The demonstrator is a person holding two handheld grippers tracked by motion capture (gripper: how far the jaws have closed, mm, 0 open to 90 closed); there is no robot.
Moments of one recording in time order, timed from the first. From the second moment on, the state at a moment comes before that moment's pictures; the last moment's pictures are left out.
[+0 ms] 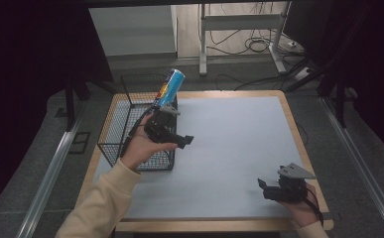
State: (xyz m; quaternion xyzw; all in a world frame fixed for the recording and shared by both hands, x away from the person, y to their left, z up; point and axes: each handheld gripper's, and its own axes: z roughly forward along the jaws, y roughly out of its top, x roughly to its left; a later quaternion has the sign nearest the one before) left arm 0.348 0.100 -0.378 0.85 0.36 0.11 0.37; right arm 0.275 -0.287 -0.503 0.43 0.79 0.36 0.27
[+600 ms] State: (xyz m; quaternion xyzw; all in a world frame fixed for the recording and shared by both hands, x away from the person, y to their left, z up) left arm 0.281 0.069 -0.449 0.87 0.31 0.09 0.37; right arm 0.275 -0.287 -0.504 0.42 0.79 0.36 0.27
